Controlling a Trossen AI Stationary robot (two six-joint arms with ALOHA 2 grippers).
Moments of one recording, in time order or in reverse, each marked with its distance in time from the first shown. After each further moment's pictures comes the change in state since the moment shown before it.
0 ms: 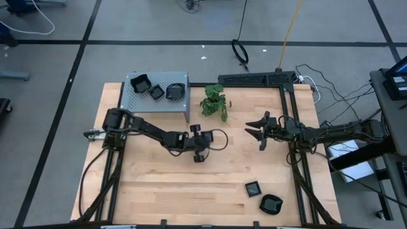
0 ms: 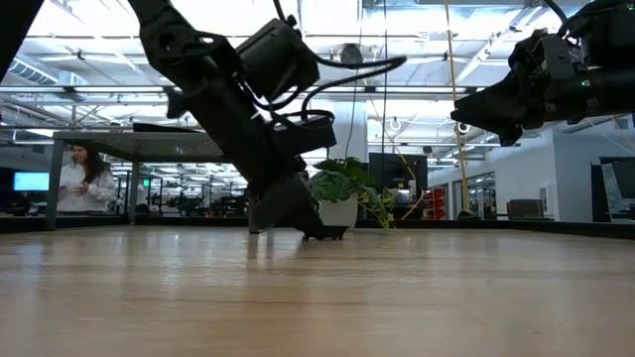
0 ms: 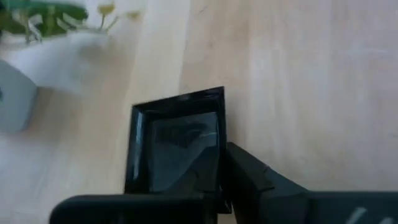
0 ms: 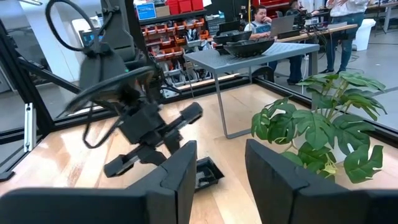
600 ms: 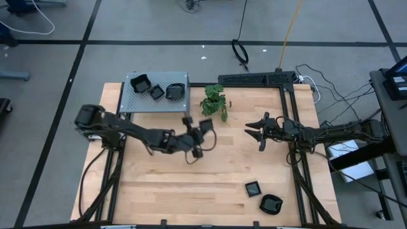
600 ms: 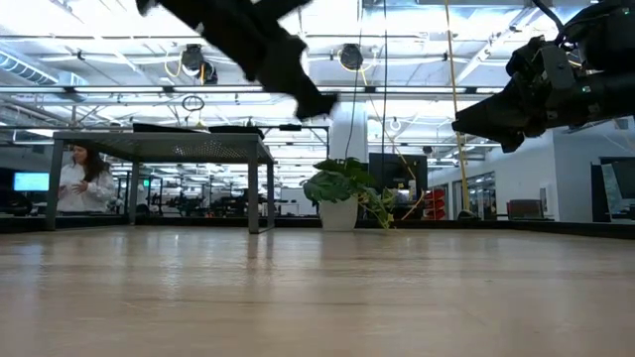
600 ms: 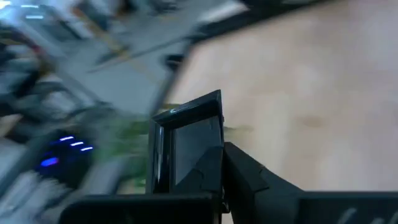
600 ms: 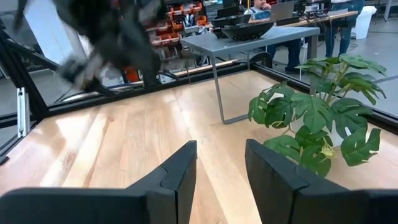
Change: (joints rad) left arm -0.090 -0.345 0.000 -0.011 -0.324 0.121; right arm 0.000 0.006 0.000 -0.054 0.000 0.000
